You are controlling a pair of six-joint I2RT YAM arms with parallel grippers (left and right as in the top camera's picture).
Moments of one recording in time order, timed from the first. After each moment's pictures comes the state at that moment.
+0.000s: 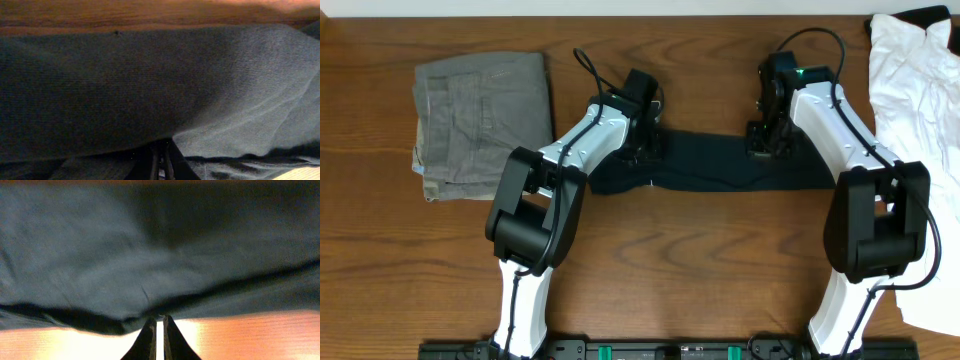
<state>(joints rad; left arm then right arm) -0.43 2.18 1.56 -0.73 0.29 -0.34 0.16 2.04 1.58 -1.11 -0.01 0.27</state>
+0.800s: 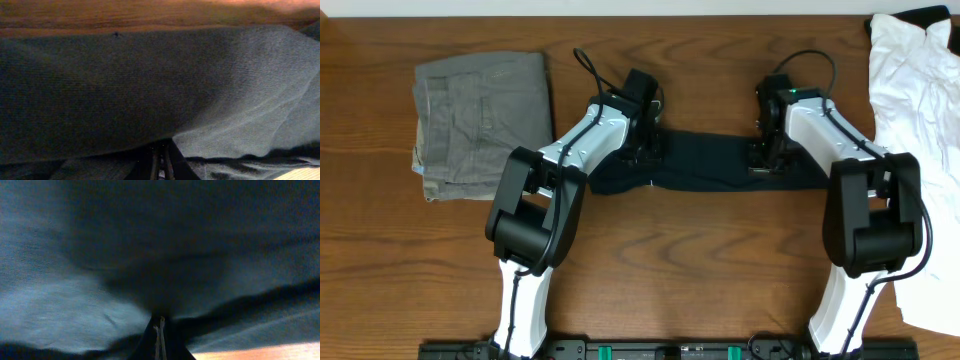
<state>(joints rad) -0.43 2.18 1.56 -0.72 0.29 -0.34 0.14 2.07 1.43 -1.01 0.03 0.27</state>
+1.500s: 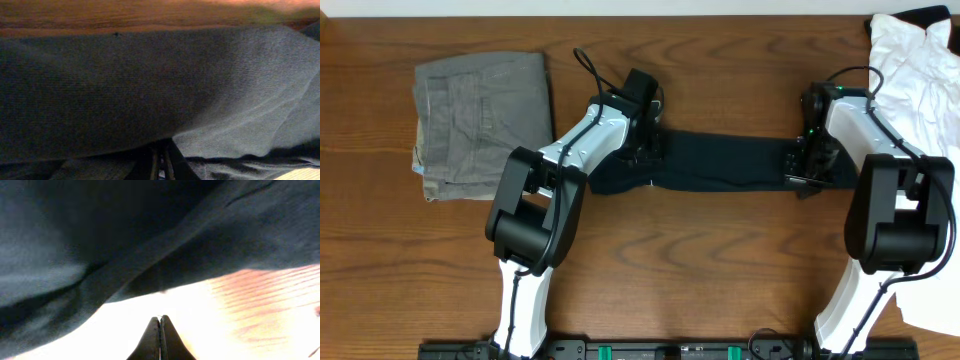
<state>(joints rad) -0.43 2.18 1.56 -0.72 0.28 -0.34 -0.04 2.07 1.43 -1.21 0.05 0.27</state>
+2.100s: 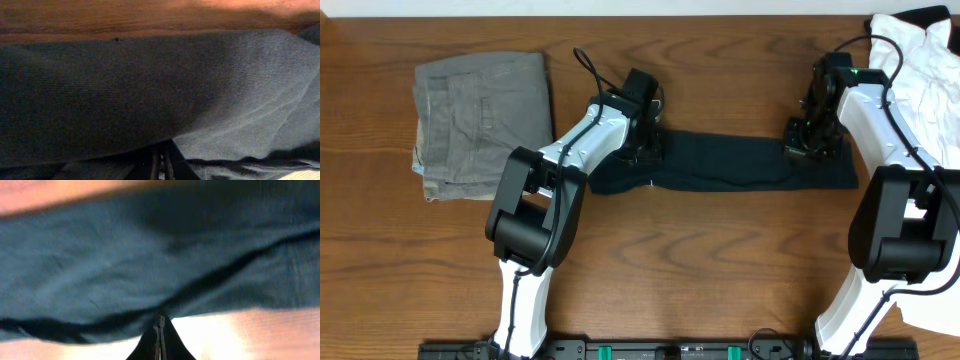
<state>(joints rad) -0.43 2.18 1.56 -0.71 0.28 -0.34 -0.04 2.02 1.55 -1.11 -0.09 0.25</state>
